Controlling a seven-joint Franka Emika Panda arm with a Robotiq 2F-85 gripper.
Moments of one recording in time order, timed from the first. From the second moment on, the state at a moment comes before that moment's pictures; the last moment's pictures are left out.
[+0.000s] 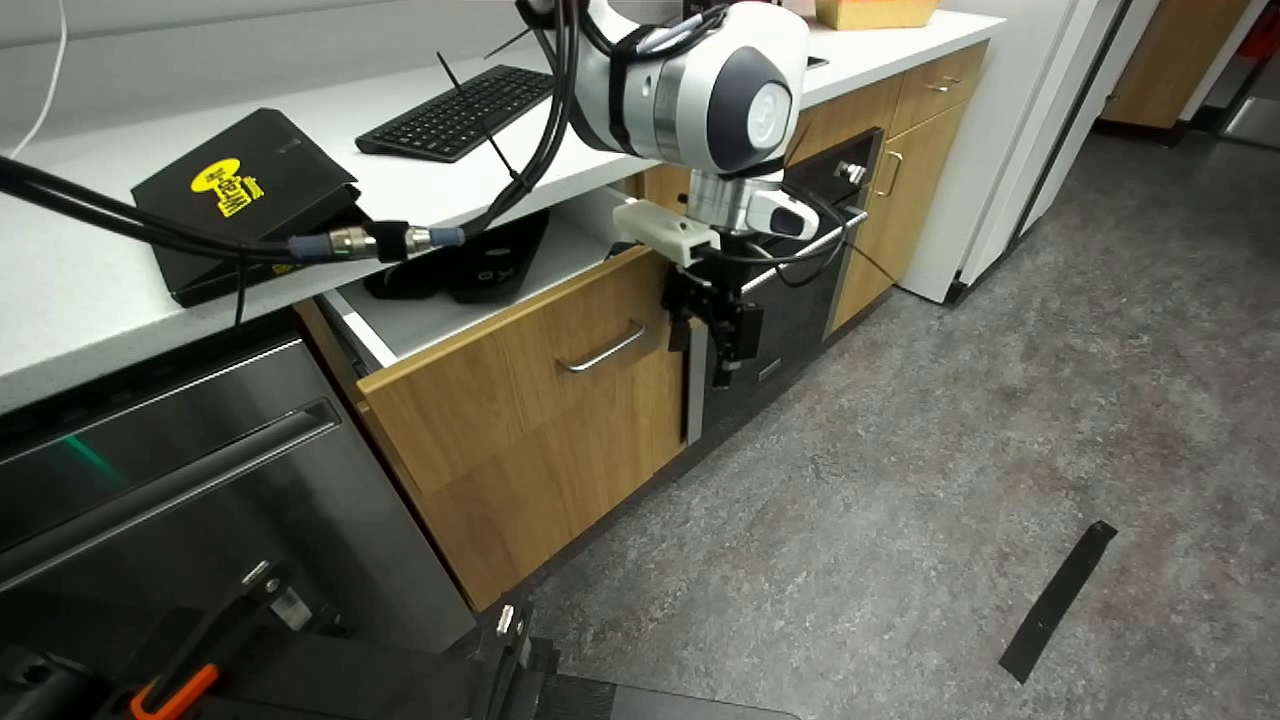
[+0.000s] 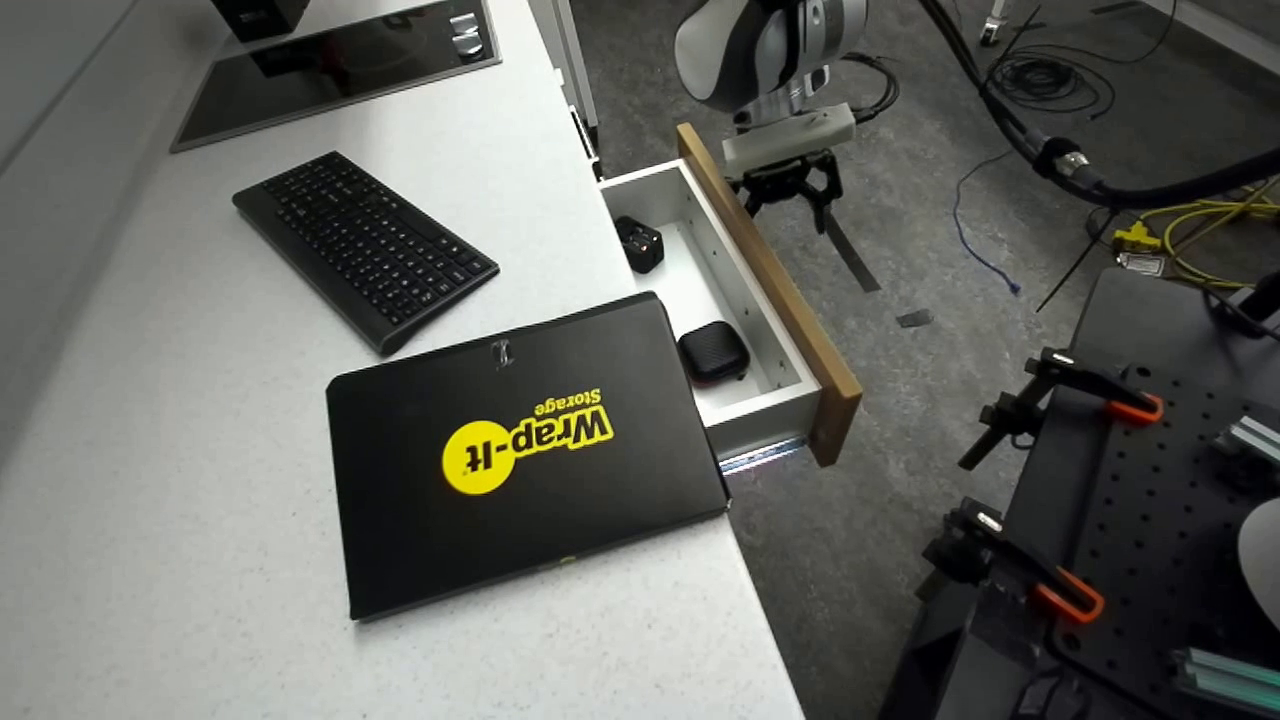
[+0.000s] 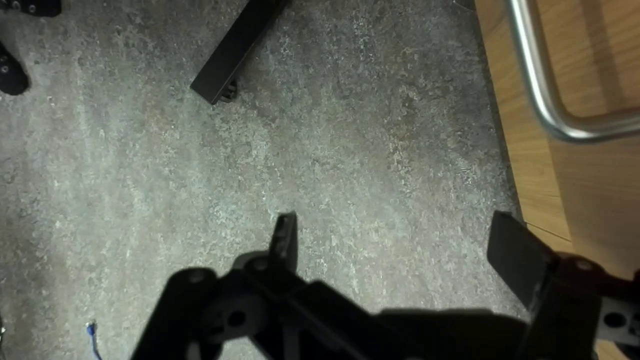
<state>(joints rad) -0.21 0.81 -0.15 -1.73 0.14 2.23 0.47</state>
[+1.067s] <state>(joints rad) -0.19 0.89 0.04 -1.58 0.21 2.23 0.18</state>
